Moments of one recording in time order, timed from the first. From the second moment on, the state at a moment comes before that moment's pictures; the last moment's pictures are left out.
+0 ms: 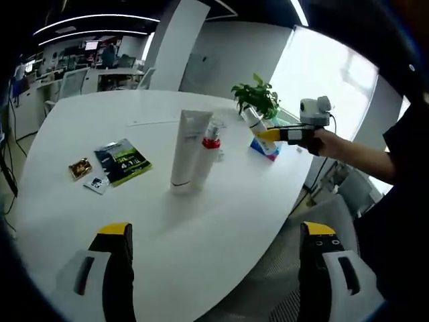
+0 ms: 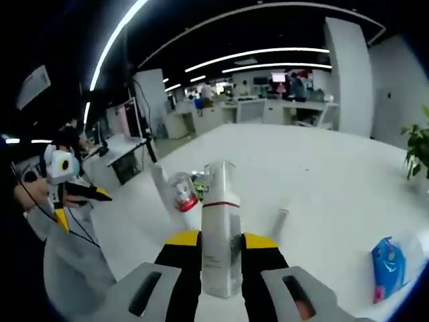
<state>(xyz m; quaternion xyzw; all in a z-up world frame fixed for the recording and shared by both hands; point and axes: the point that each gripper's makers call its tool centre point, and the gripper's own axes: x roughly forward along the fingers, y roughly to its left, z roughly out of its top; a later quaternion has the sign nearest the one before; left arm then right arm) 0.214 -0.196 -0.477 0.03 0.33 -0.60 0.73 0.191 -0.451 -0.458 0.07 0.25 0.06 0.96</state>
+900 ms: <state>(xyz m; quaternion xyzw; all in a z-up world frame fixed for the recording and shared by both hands) 0.182 -0.224 -0.412 -0.06 0.29 -0.68 0.67 0.170 -0.301 -0.374 0.29 0.09 0.35 0.88</state>
